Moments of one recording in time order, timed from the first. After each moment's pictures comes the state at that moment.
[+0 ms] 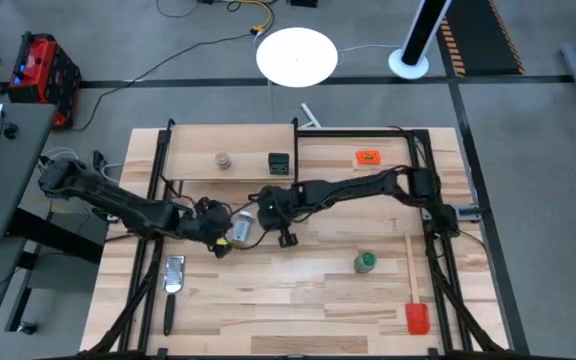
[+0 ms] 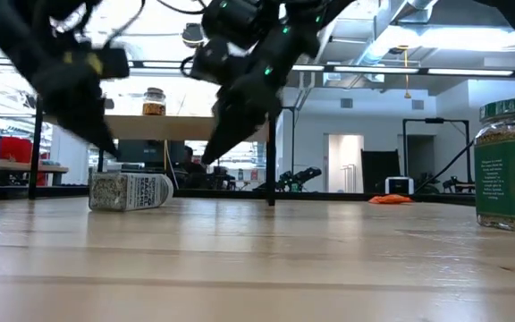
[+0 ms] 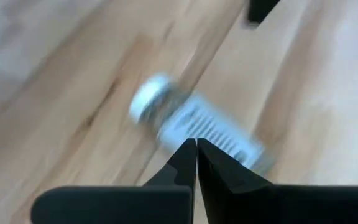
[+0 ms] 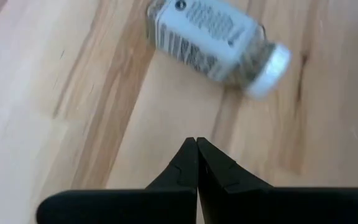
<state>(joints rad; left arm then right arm) -0.28 1.07 0.52 -0.38 -0.48 -0.65 -0.04 2.12 1.66 -0.53 -0.07 -0.36</state>
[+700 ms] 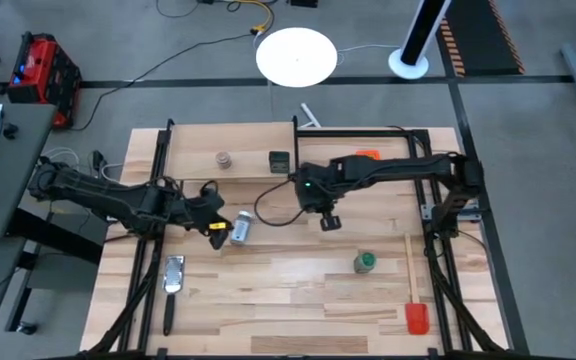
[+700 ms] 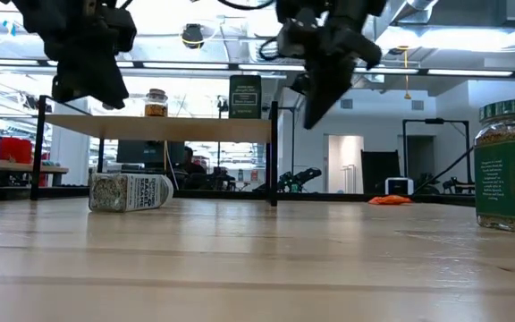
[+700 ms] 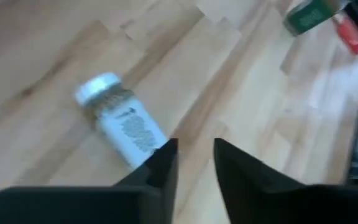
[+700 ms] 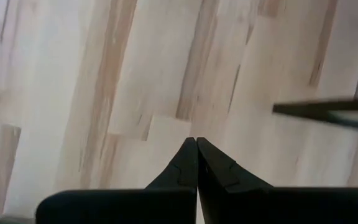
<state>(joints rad) -0.17 0.95 0.67 -0.53 -0.18 -0.87 -0.12 1.74 1.40 -0.84 -0.08 -0.35</state>
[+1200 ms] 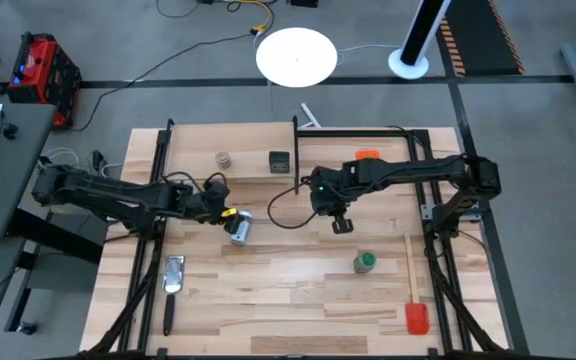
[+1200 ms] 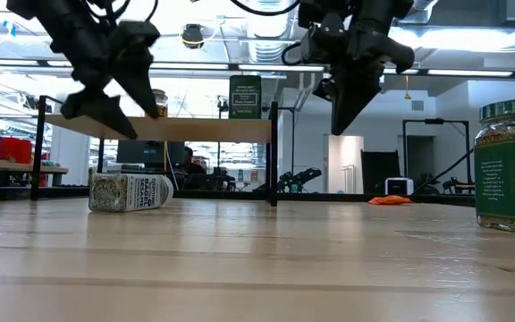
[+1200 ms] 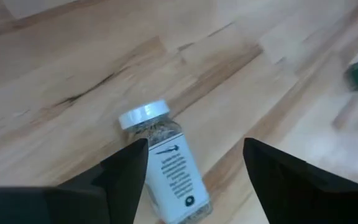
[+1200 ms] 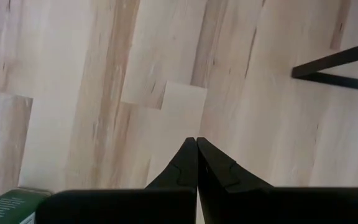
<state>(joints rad) -0.06 1.08 0.67 -0.47 -0.25 -1.00 -0.11 1.65 1.27 -0.83 -0.07 -0.32</state>
